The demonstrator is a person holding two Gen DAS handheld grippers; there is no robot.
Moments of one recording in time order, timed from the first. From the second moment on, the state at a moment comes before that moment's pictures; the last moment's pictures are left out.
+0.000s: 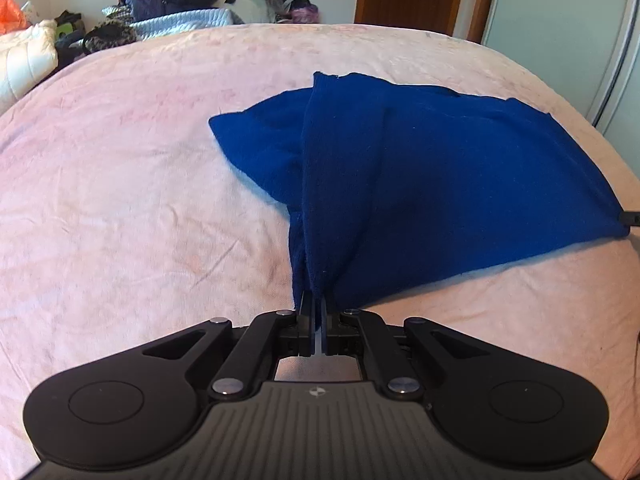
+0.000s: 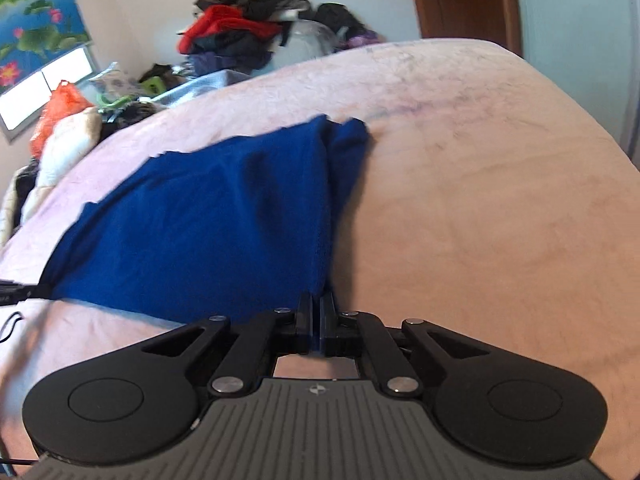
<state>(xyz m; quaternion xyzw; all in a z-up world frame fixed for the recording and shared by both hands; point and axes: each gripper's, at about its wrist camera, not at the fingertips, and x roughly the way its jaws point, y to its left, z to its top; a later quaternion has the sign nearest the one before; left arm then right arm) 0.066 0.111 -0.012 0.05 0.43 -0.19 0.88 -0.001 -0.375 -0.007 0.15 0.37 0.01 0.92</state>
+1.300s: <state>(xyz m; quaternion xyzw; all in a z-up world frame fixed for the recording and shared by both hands) 0.094 -0.021 -0.014 0.10 0.36 -0.06 0.93 0.085 -0.250 -0.006 0.01 0.32 -0.01 0.95</state>
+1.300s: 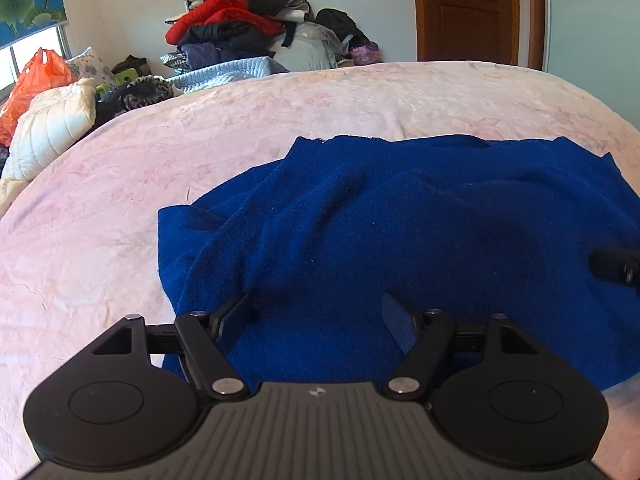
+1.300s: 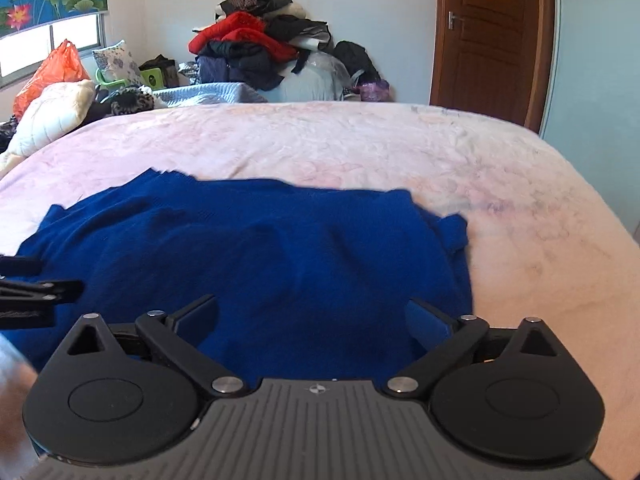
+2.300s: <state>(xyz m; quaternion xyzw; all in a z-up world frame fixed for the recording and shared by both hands) 0.079 -0.011 -0.041 0.03 0.31 -0.01 0.95 0.077 -0.235 -0.037 -0.01 0.31 -0.05 0.95</state>
